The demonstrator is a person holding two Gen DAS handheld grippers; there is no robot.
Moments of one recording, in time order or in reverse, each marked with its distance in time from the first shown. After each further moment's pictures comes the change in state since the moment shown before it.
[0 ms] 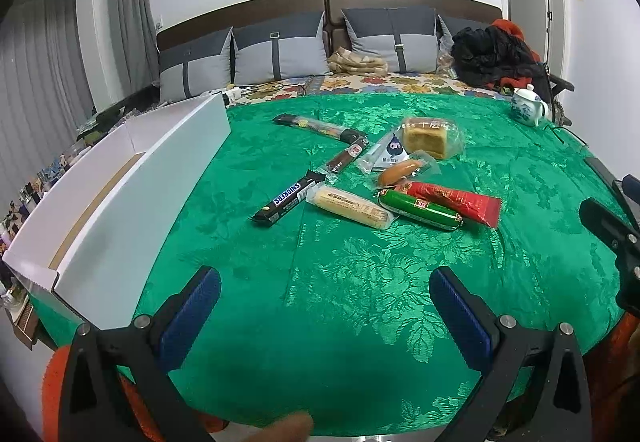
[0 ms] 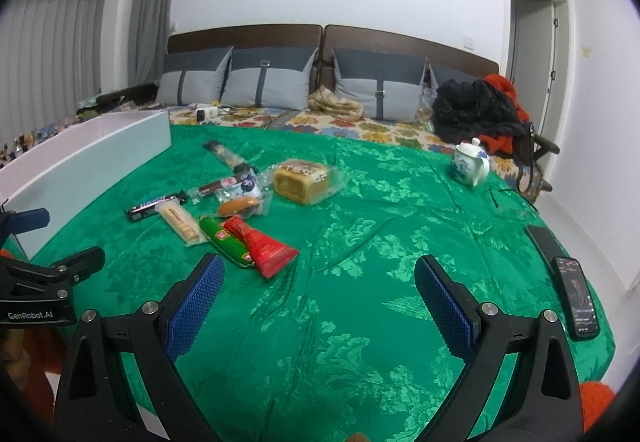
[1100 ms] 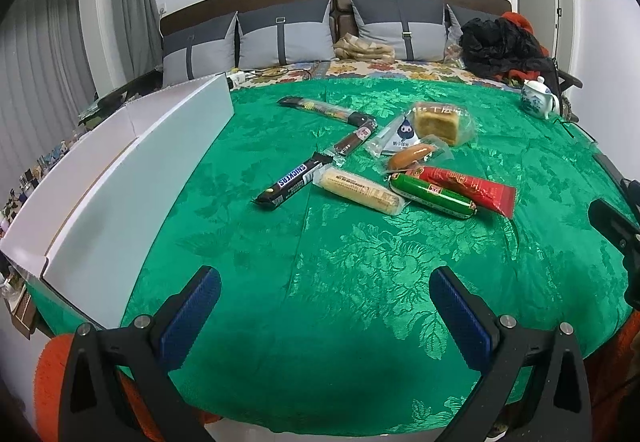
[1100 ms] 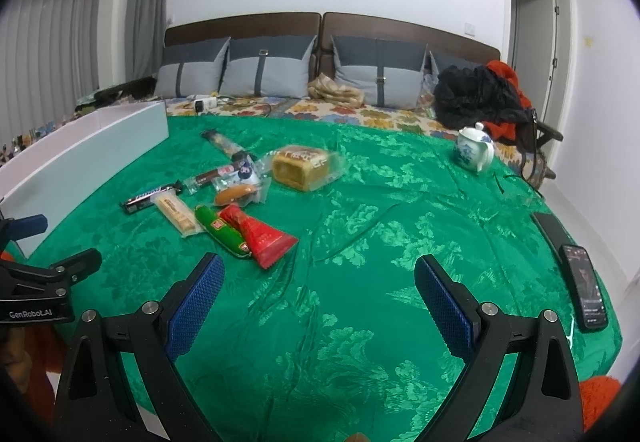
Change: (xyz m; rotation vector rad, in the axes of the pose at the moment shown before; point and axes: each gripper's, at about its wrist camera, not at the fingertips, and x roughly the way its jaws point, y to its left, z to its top) left arm 0.016 0.007 -0.005 -0.027 0.054 0.006; right arm 0.014 -0.003 -0.005 0.018 0.047 0.008
